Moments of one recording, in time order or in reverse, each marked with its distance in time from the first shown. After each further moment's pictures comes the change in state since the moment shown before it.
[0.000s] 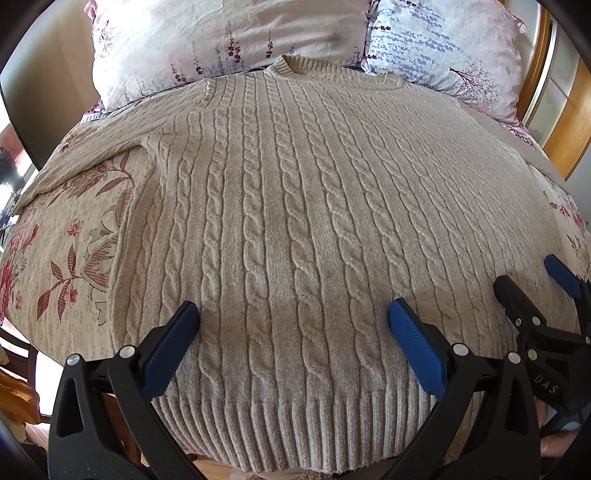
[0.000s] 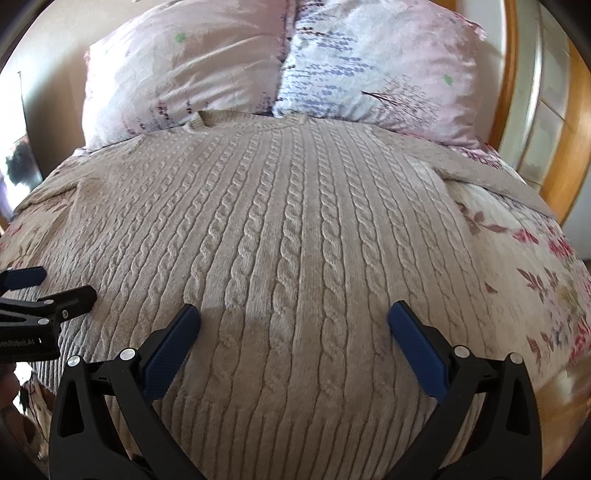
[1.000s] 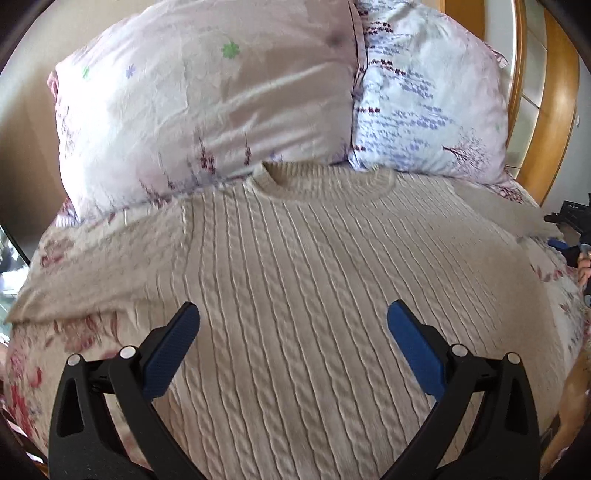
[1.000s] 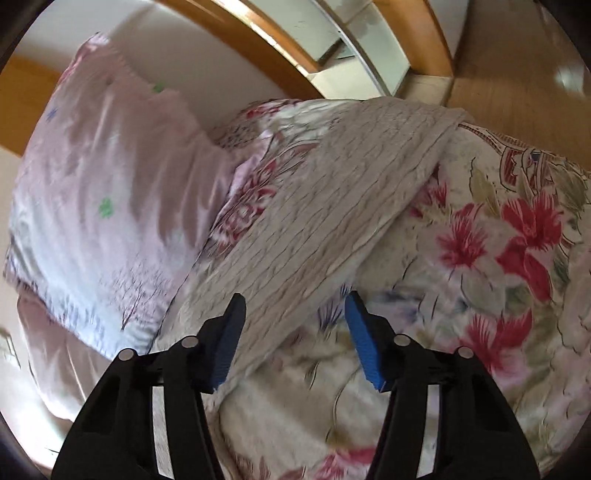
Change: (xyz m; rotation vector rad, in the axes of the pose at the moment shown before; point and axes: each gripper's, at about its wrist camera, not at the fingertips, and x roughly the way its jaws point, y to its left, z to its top) left arm 0.000 0.006 0.123 0.119 -0.233 -0.044; right arm 0.074 -0.347 0.074 1.079 0.013 0.019
